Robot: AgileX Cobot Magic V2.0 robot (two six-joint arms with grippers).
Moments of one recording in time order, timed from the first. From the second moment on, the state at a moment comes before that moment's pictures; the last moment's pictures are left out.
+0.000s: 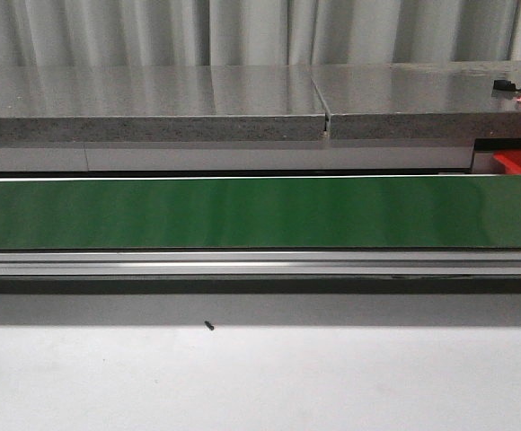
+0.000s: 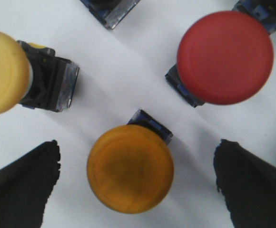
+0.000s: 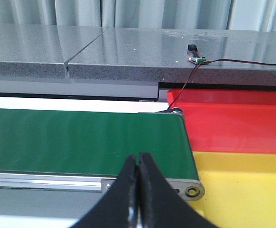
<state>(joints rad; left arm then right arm) 0.48 1.76 -1.07 0.21 0.62 -0.37 -0.03 -0.01 0.03 0.06 0.09 -0.03</state>
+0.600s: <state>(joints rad) 0.48 1.76 -1.07 0.21 0.62 -0.36 -0.03 -0.01 0.03 0.06 0.09 -0.03</state>
